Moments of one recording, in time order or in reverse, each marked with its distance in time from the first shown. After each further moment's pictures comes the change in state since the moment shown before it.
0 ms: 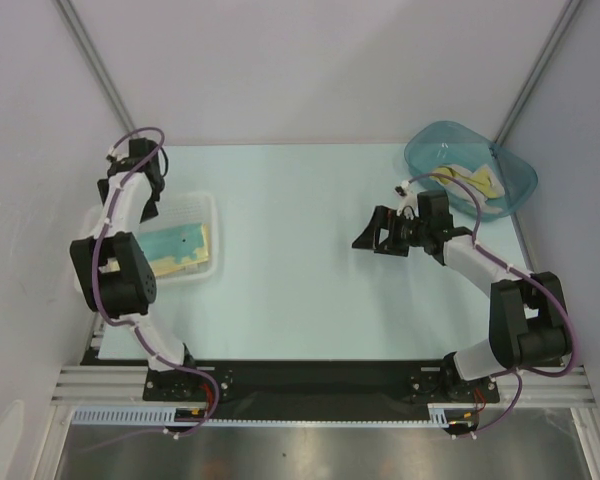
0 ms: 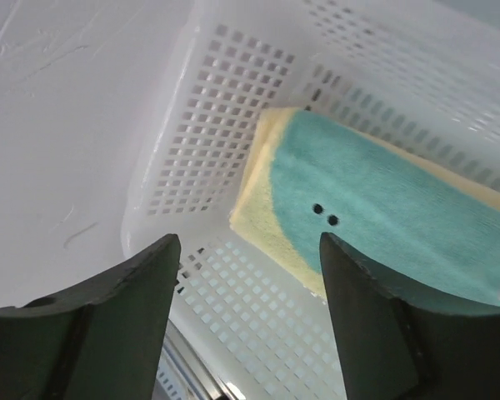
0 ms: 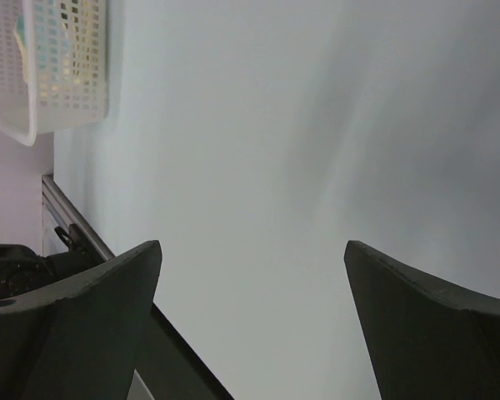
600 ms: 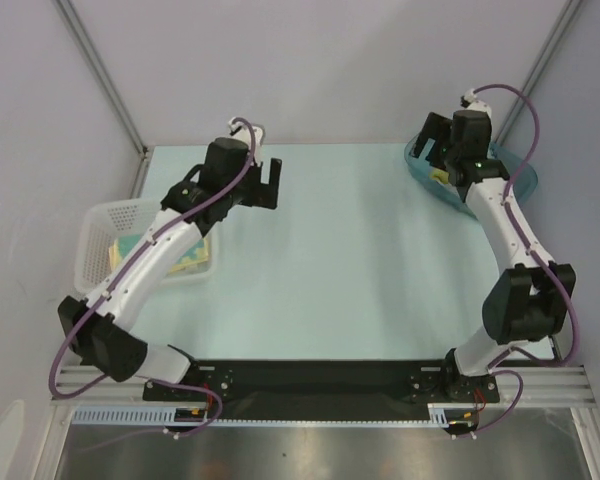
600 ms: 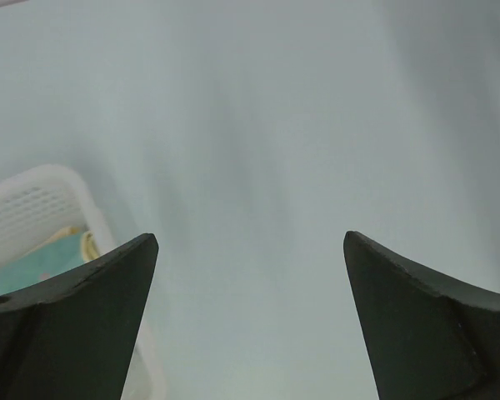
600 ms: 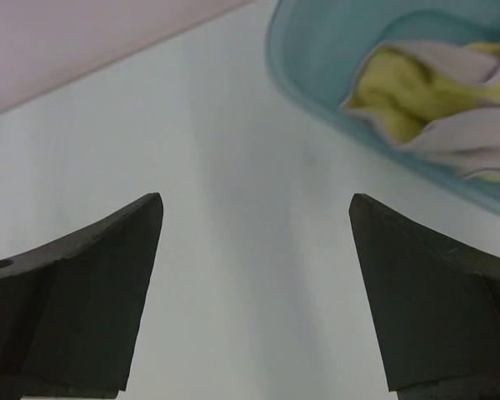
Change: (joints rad) left arm -0.669 -0.379 -0.077 0.272 0.543 0.053; right arm -0.108 0.118 0.644 -0.243 0.759 -0.023
